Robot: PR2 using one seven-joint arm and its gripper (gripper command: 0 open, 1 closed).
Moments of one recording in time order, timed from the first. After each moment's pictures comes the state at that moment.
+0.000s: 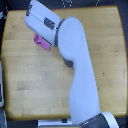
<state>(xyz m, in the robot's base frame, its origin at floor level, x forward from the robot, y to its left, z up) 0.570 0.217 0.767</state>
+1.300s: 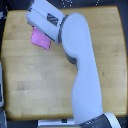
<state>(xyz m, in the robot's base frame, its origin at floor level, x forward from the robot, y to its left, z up) 0.577 0.198 0.795</state>
